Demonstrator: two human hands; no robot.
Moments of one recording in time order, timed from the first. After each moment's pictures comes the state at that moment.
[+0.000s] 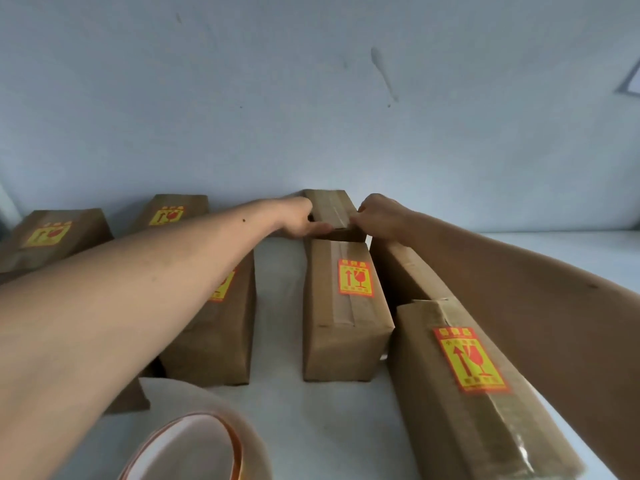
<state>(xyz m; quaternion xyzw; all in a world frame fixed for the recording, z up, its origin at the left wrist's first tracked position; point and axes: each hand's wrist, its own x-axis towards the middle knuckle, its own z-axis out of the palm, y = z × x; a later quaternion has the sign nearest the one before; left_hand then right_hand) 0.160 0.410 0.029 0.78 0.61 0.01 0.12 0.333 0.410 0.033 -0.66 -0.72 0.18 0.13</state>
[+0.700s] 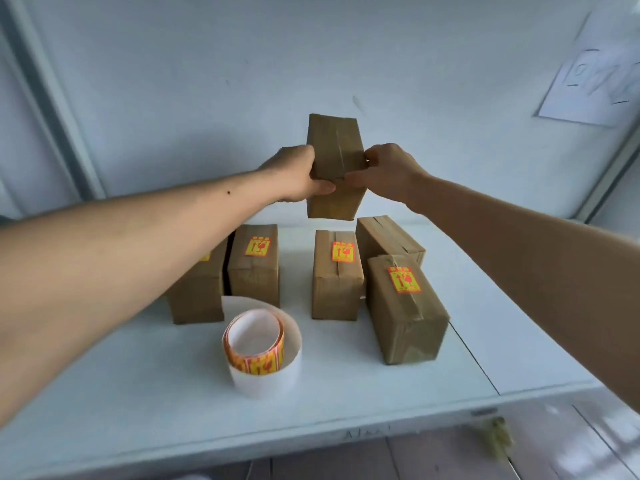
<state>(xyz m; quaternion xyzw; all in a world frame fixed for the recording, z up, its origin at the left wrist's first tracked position) 0.161 0.238 0.146 0.77 0.60 0.22 0.09 0.333 0.231 0.159 -0.59 -0.73 0.17 0.29</state>
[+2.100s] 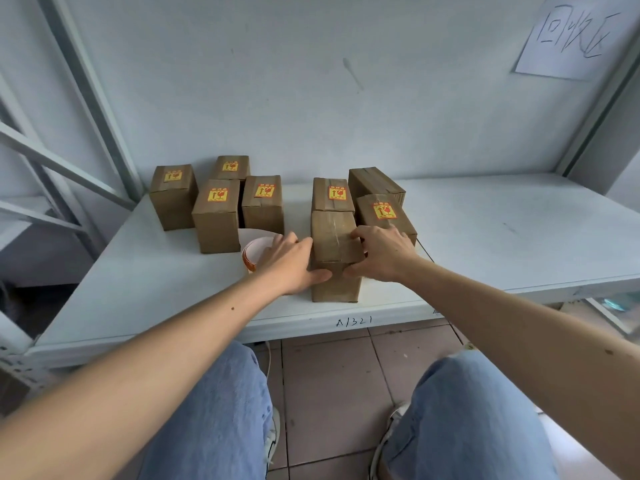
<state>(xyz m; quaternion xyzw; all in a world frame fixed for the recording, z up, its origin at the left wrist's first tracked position) 0.179 0.046 0.010 0.75 0.65 0.06 0.07 0.357 0.060 0.031 -0.62 -0.78 0.08 0.08</state>
